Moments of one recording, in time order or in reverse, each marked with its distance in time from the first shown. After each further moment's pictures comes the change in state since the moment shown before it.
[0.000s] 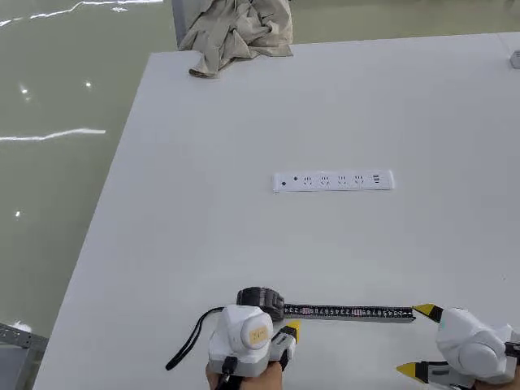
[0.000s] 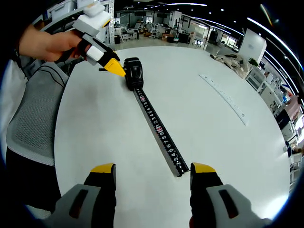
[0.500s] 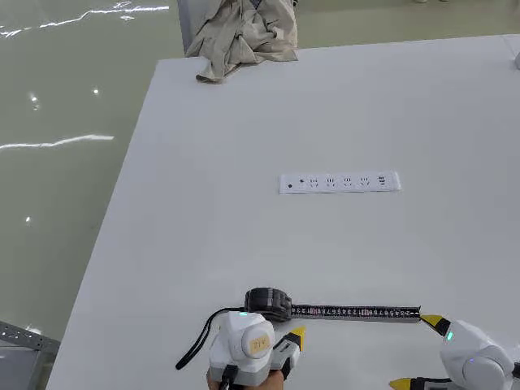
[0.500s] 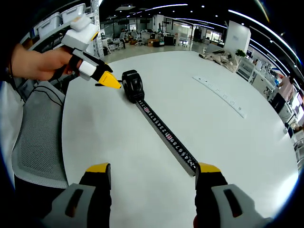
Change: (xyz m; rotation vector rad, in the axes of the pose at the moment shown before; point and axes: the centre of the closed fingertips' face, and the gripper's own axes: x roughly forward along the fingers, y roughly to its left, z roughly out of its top) left arm -0.018 0.003 -0.003 0.028 -0.013 -0.012; right arm -0.012 0.029 0.019 0.145 -0.063 -0.037
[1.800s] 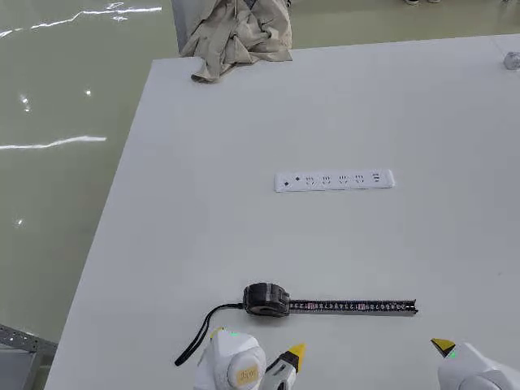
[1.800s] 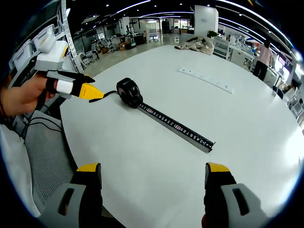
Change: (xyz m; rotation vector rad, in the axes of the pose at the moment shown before) left arm -0.050 -0.004 -0.001 0.057 -0.055 -0.068; right arm -0.024 0.045 0.004 0.295 0.012 -0.096
